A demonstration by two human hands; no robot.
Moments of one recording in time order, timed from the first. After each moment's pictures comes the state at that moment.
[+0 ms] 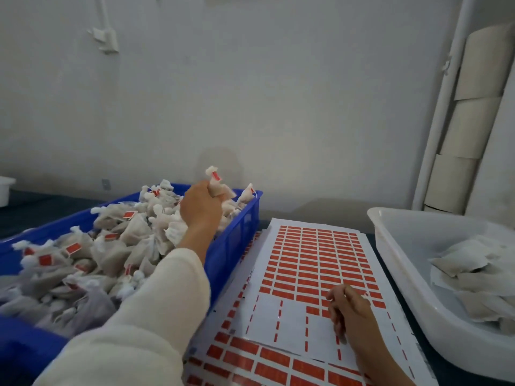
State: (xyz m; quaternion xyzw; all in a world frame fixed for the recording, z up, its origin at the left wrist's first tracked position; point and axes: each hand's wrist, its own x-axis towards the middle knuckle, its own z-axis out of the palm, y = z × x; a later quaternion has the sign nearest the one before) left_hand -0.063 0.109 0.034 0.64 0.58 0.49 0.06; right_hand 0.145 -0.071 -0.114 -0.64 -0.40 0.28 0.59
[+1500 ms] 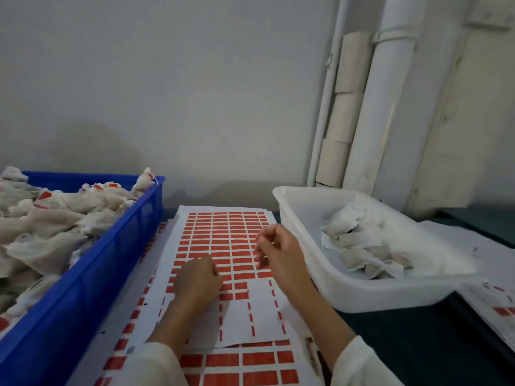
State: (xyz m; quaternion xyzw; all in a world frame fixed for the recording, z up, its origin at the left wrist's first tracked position) left_hand 0.065 0.045 -0.107 0.82 0.50 0.22 0.18; right_hand 0.153 -0.083 -0.039 -0.66 -0.43 0.12 0.60
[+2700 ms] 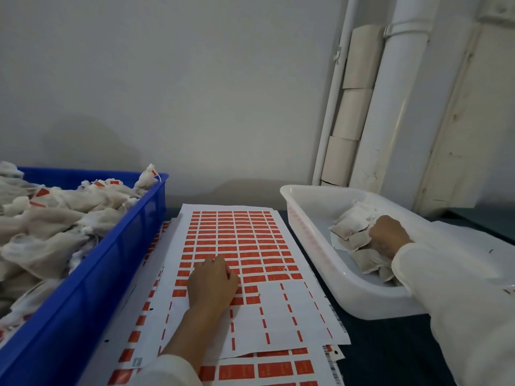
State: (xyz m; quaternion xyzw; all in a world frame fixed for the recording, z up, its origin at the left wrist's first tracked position) left_hand 0.078 0.051 -0.126 0.82 0.47 0.29 0.15; right_hand 0.402 -0.108 -0.044 -0.94 -0.23 -0.06 0.22
